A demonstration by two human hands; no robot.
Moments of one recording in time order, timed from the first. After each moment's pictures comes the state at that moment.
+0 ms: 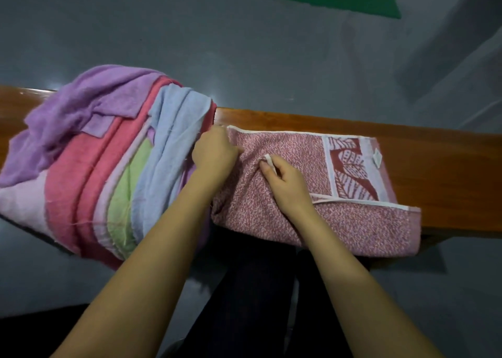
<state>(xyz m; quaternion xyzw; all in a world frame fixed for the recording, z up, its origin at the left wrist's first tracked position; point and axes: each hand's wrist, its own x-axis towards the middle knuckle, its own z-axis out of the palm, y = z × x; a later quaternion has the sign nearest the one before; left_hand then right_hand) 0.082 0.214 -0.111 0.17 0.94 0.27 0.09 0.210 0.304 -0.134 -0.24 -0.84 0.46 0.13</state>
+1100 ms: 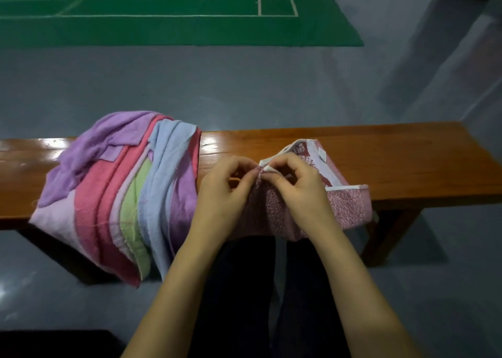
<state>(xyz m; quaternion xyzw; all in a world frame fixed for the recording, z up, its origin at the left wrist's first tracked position) 0.245 0.167 -0.024 0.36 0.74 0.57 0.03 0.325 0.281 -0.024 -0.14 -0.77 0.55 0.28</state>
